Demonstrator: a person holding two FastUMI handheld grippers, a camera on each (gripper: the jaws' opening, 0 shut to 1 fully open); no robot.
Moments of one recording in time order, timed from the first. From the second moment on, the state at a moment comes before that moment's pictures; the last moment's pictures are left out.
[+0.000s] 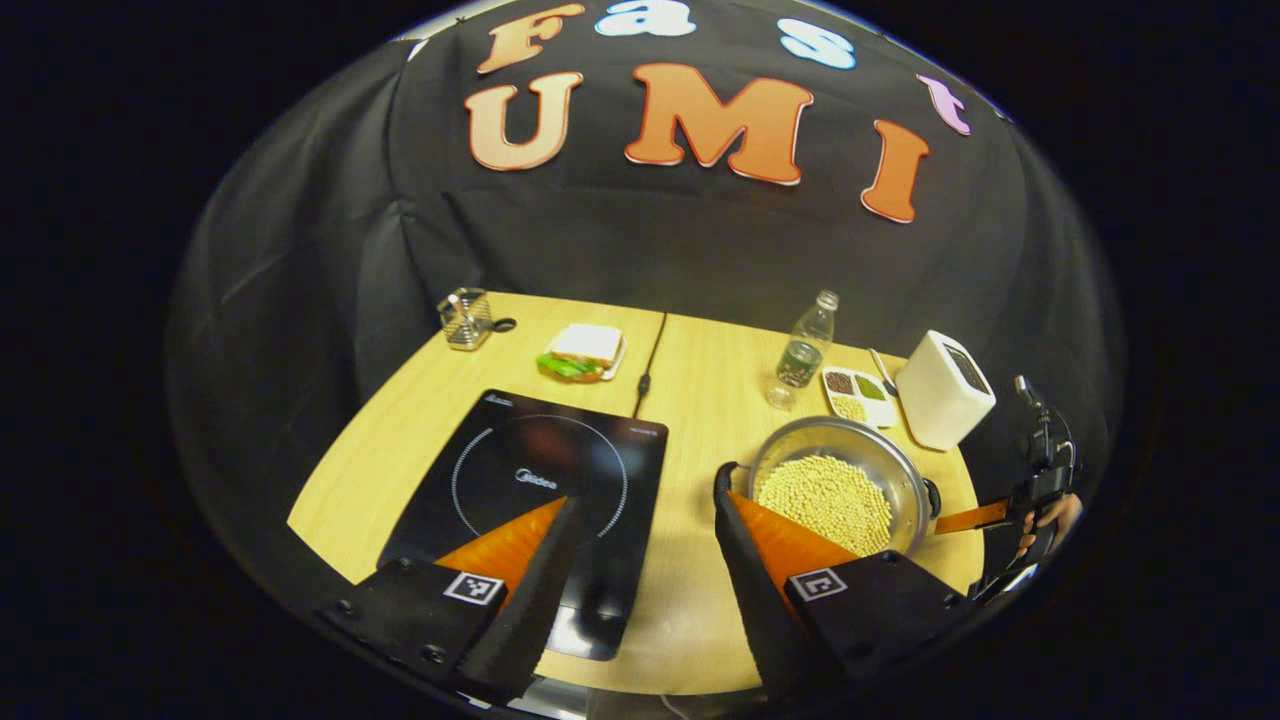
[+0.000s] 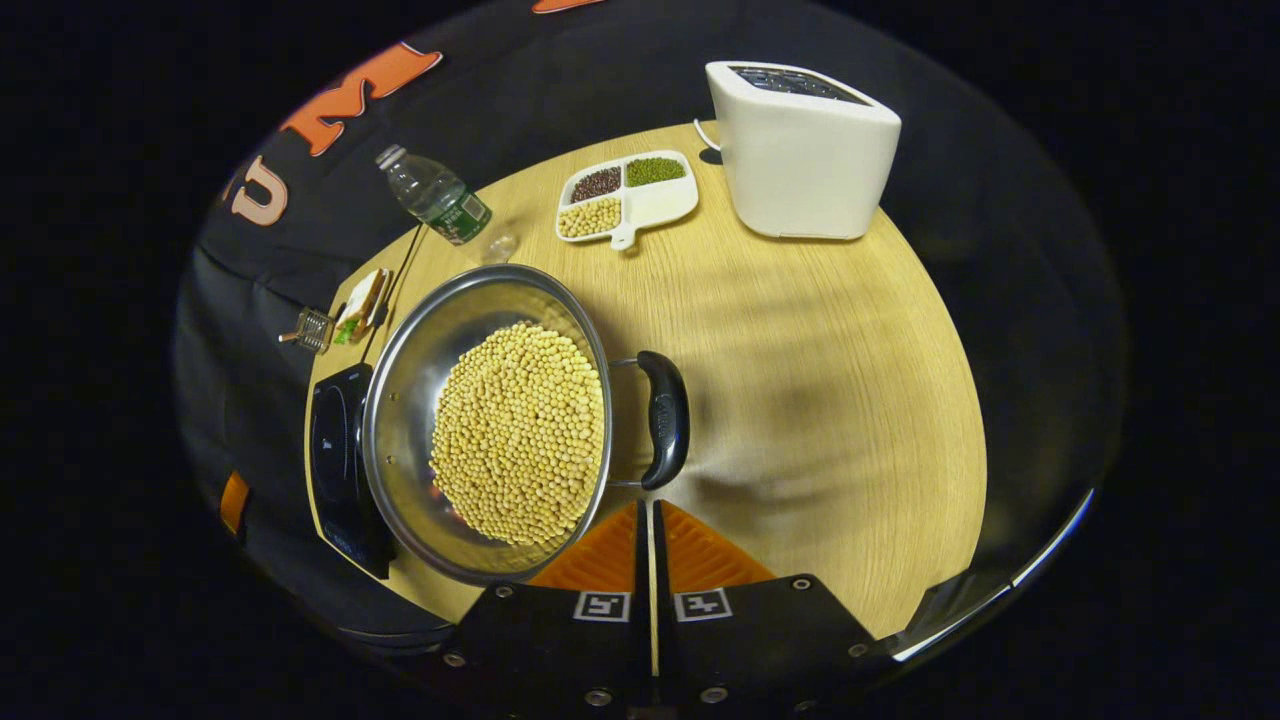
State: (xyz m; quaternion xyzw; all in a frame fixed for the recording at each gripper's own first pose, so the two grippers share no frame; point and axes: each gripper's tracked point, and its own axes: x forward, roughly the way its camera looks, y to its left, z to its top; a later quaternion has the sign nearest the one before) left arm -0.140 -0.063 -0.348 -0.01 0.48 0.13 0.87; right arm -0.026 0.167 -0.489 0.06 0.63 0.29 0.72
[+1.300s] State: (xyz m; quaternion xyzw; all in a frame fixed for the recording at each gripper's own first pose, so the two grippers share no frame) left arm -0.090 -0.120 -0.557 -0.01 0.62 0.03 0.79; right arm 0.025 0.224 -0.529 0.02 0.55 0.25 0.79
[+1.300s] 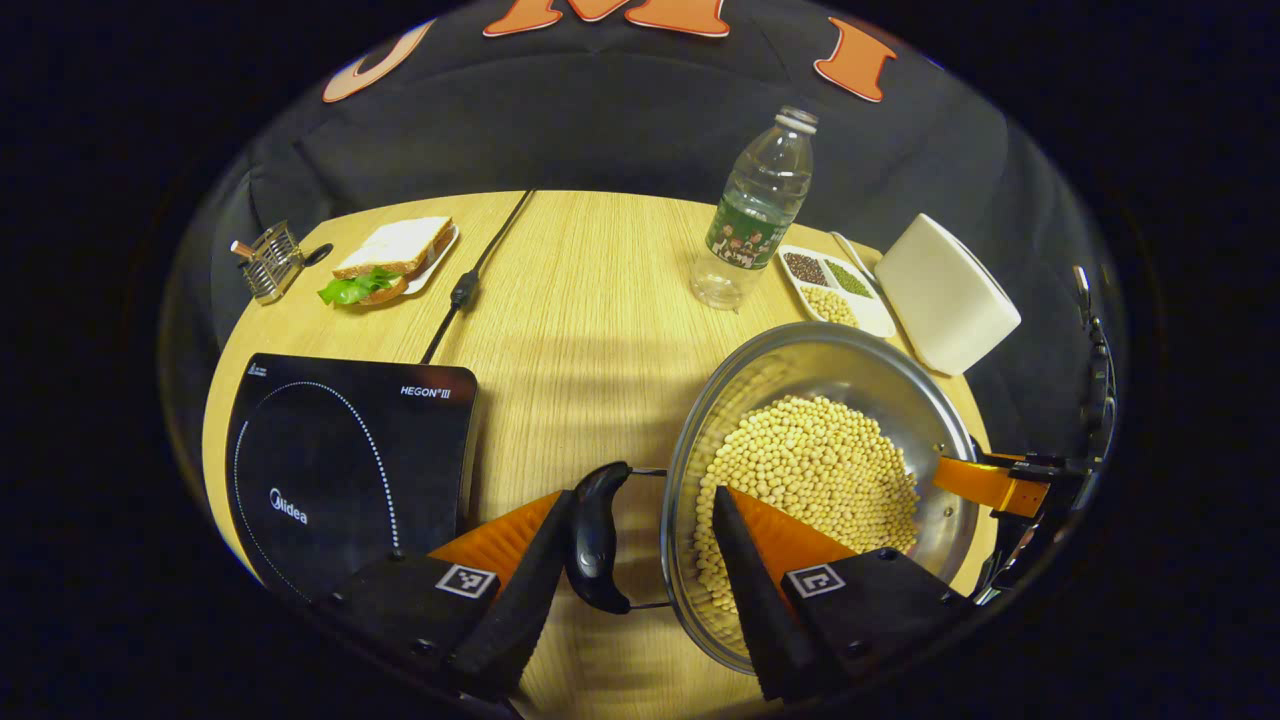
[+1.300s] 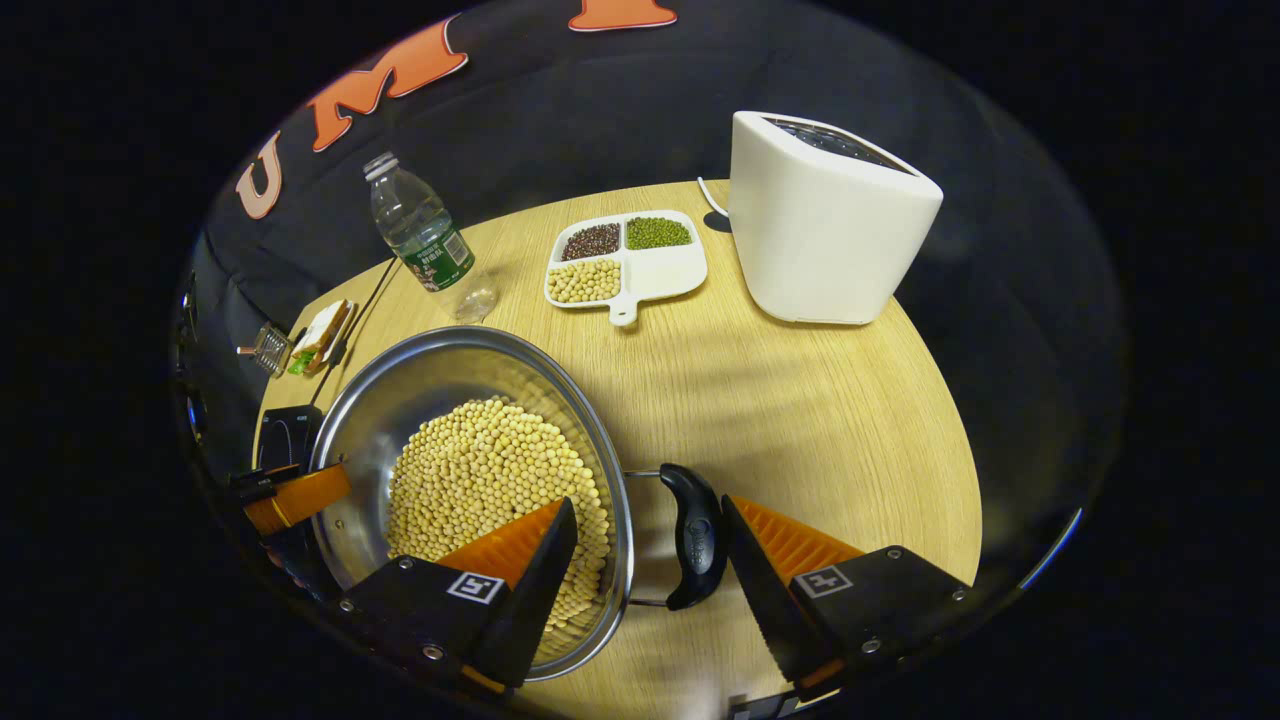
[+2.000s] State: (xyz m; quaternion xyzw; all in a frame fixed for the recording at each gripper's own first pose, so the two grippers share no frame) left arm -0.084 -0.104 -0.550 0.03 0.57 0.09 0.82; right arm 0.002 0.227 -0.535 0.03 0.56 0.23 0.80
